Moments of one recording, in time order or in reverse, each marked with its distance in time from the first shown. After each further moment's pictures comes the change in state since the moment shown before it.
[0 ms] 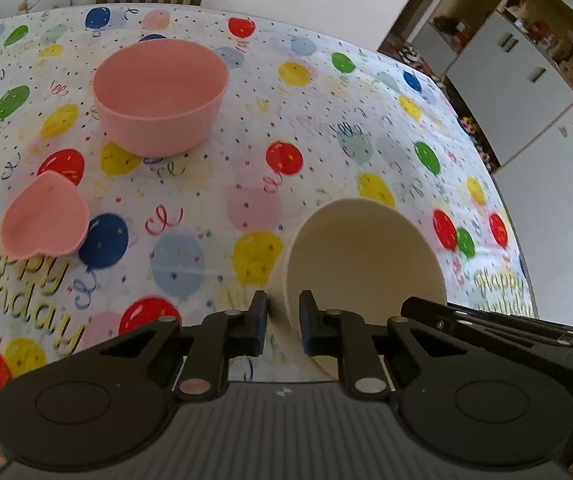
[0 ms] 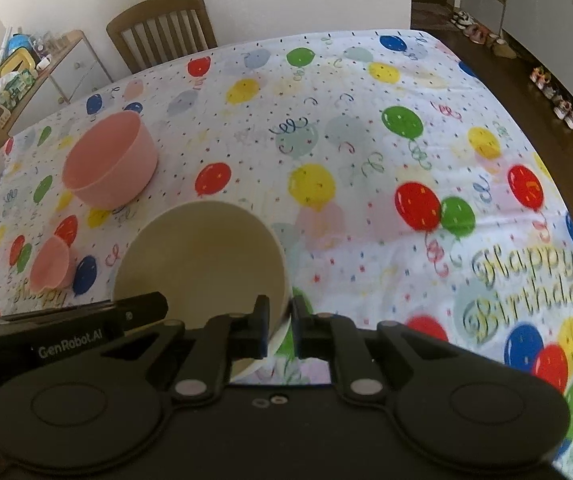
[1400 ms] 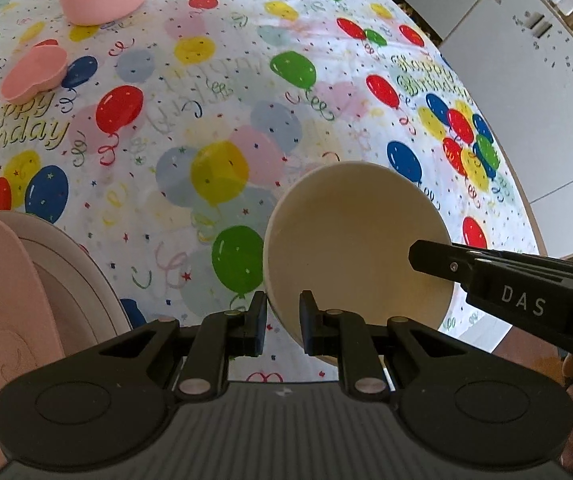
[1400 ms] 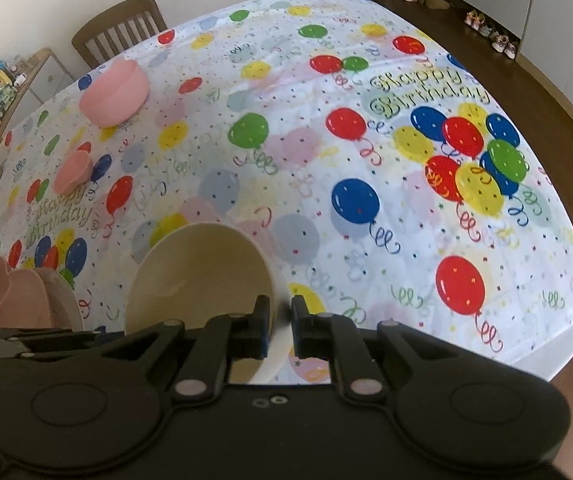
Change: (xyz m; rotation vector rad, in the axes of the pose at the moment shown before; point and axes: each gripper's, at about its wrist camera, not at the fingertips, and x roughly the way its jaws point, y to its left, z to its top) left arm -0.055 -0.010 -0.147 0.270 0.226 -0.061; right arm -0.088 0.003 -0.161 0.196 0.010 -0.065
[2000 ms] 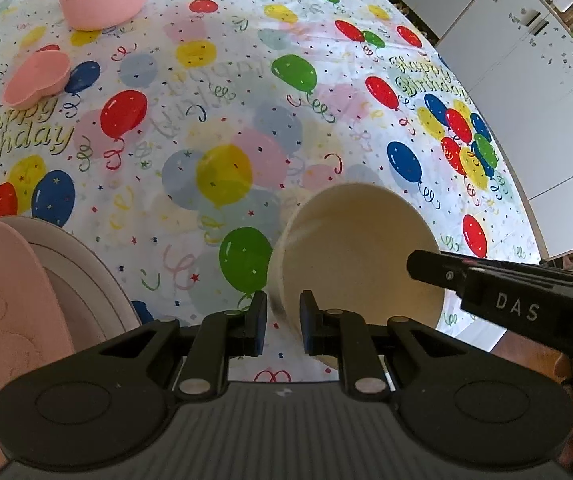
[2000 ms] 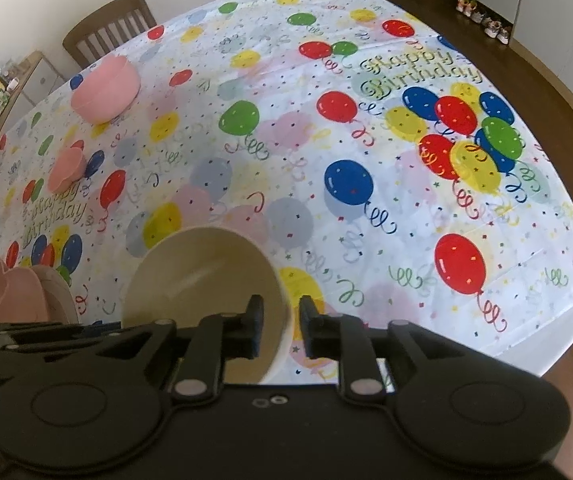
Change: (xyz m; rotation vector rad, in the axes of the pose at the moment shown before) left arm -0.007 0.005 0.001 0.011 -0.009 -0.005; right arm 0.000 -0.004 -0.007 0.042 0.011 -0.003
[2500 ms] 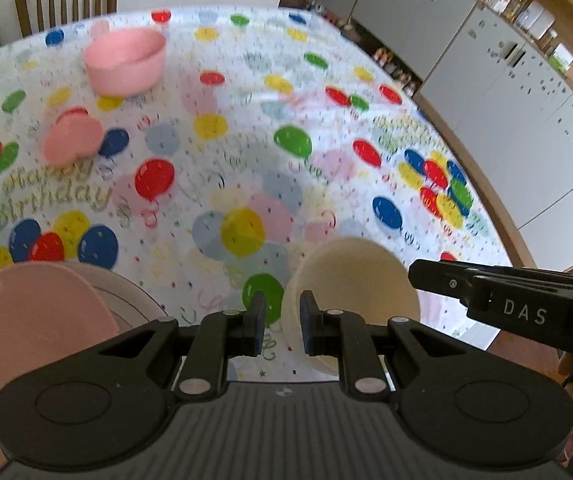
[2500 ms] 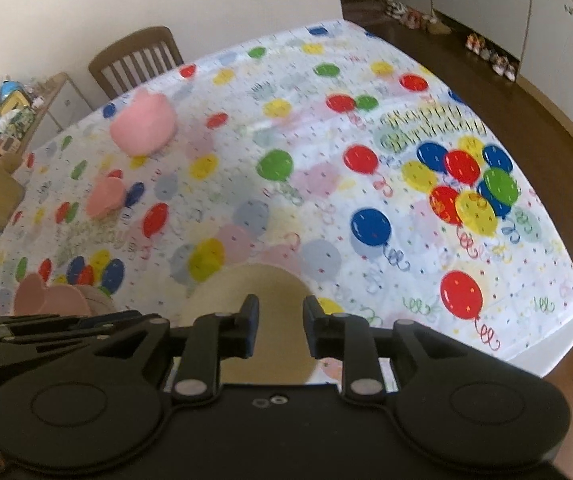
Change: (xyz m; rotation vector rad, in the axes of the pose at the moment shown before) left arm -0.061 0.011 -0.002 0.039 -0.171 -0.018; right arm -0.046 0.028 0.003 -0.048 -0.114 0.032
